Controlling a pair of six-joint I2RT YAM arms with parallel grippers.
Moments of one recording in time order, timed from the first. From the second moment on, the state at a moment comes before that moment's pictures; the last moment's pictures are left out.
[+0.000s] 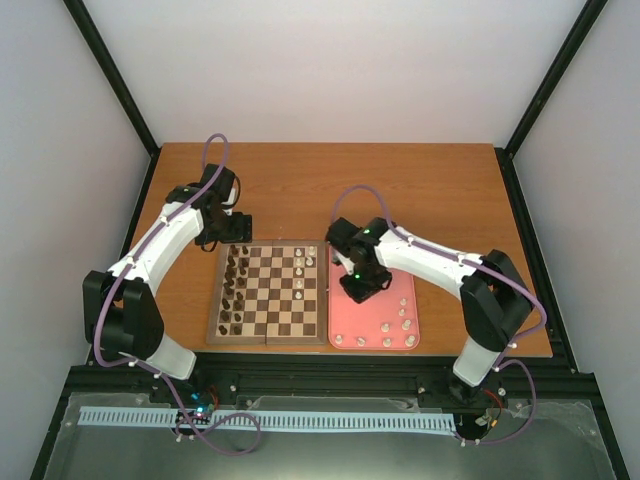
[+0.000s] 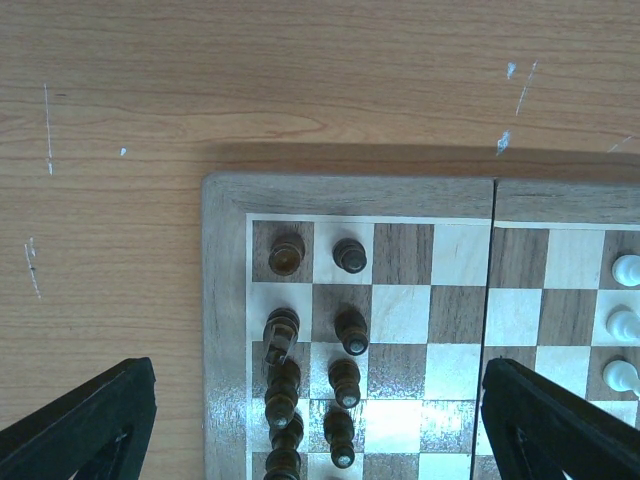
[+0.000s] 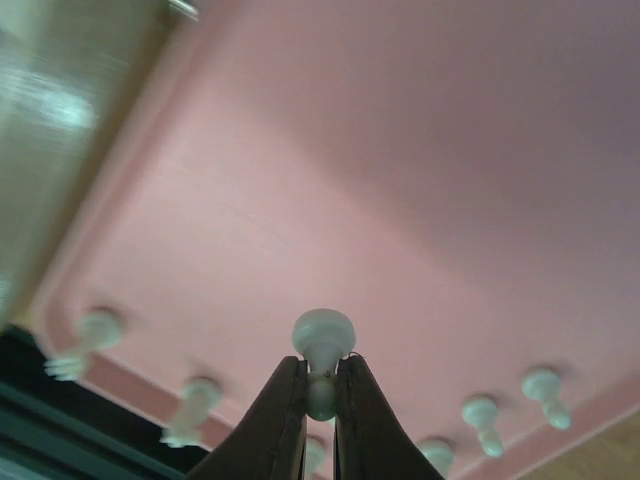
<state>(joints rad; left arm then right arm) -0.22 1.52 1.27 -0.99 -0.07 -0.29 0.78 1.70 1.22 -1.11 -0.04 0.17</state>
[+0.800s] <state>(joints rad) -0.22 1.50 1.27 -0.99 -0.07 -0.29 1.05 2.03 1.71 -1.15 -0.04 -0.01</state>
